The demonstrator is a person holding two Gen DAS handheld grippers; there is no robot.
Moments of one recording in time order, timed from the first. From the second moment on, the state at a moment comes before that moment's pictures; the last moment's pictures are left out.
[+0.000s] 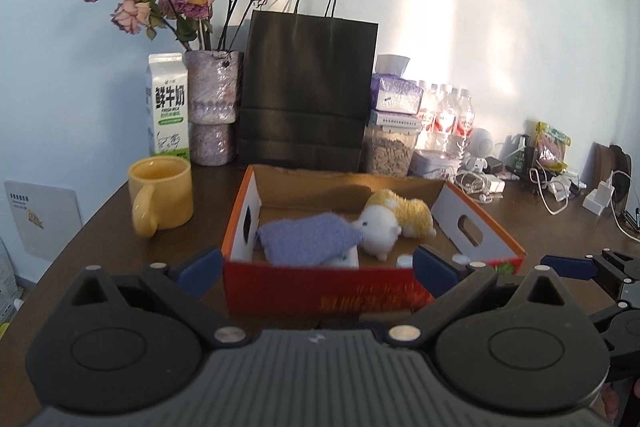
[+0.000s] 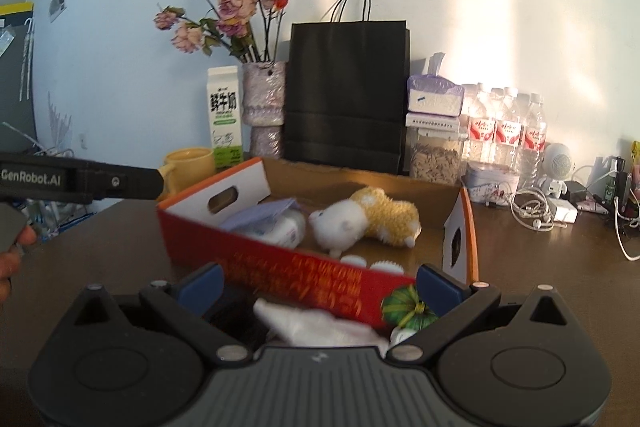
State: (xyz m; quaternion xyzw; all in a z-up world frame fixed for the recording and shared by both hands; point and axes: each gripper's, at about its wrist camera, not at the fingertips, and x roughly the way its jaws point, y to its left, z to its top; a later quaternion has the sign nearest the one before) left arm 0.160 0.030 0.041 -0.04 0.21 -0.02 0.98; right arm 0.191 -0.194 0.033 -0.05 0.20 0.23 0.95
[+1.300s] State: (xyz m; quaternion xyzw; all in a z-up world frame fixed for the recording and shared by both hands) left arm 0.071 0.064 -0.010 -0.07 0.27 0.00 0.96; right arm 0.141 -0.166 -0.022 -0.03 0.30 0.29 0.91
